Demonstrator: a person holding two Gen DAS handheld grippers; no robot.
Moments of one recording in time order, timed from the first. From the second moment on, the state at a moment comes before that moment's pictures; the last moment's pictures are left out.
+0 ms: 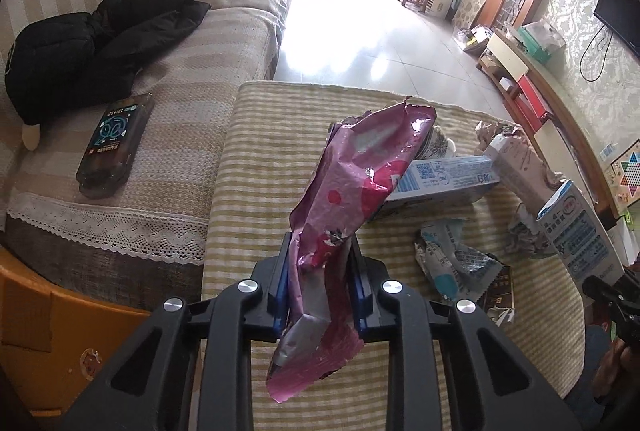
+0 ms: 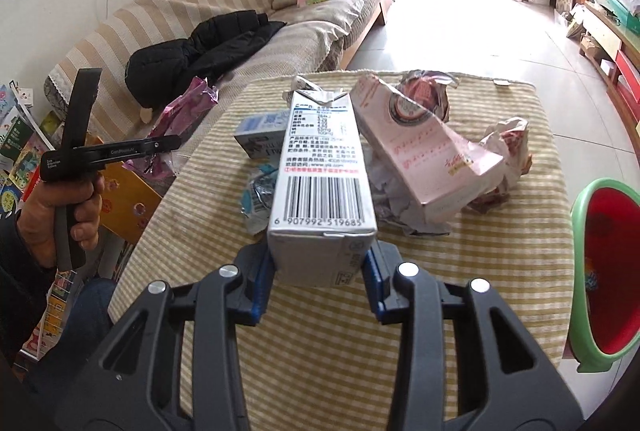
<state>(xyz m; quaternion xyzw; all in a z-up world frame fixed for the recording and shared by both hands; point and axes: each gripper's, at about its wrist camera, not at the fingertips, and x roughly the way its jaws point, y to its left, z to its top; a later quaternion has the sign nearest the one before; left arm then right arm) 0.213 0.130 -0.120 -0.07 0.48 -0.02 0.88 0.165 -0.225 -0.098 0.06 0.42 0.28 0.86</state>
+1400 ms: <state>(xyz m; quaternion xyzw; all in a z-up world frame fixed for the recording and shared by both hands) 0.220 -0.198 -0.037 -0.01 0.44 -0.29 0.85 0.119 -0.484 -0.061 0.21 0.32 0.07 0.92</state>
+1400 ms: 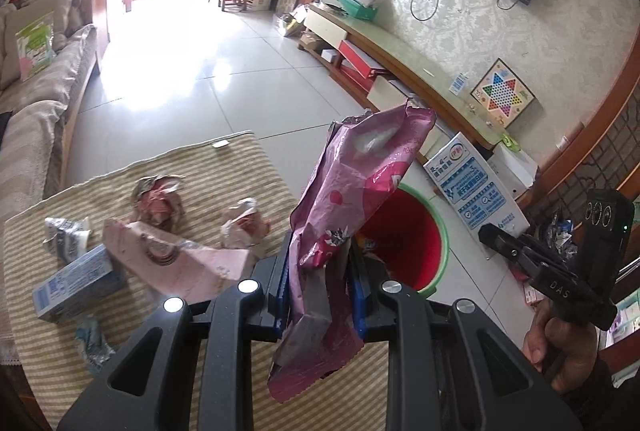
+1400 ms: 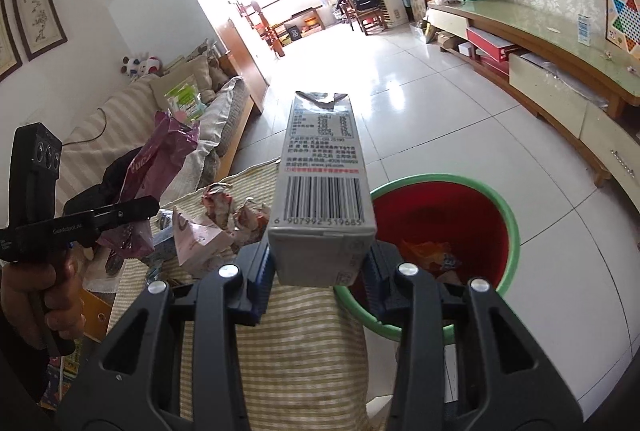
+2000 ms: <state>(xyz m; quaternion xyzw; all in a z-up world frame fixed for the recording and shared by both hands) 0.254 -0.322 -0.071 0.01 0.48 -0.36 0.80 0.121 -0.558 -0.101 0.26 0.33 0.03 0.91</state>
